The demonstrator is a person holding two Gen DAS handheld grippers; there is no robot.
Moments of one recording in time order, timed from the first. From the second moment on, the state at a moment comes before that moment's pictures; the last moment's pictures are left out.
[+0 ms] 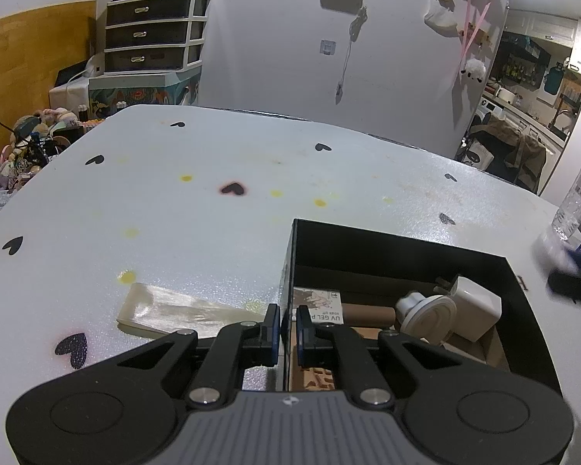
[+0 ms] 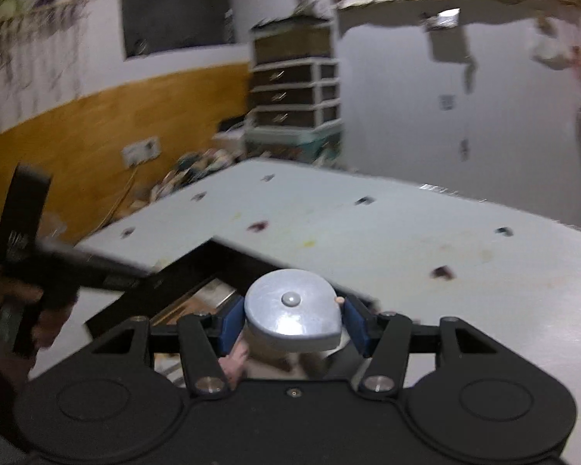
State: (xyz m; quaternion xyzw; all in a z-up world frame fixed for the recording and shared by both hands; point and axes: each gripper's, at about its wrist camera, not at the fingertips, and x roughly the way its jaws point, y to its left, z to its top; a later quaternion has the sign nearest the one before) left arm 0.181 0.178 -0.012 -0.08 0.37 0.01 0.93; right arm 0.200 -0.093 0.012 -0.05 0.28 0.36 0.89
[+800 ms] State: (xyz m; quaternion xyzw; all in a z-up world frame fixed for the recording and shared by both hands) left arm 0.181 0.177 -0.012 -0.08 0.37 0.00 0.93; right arm 0.189 -0.071 -0.005 -0.11 0.31 0.35 0.88
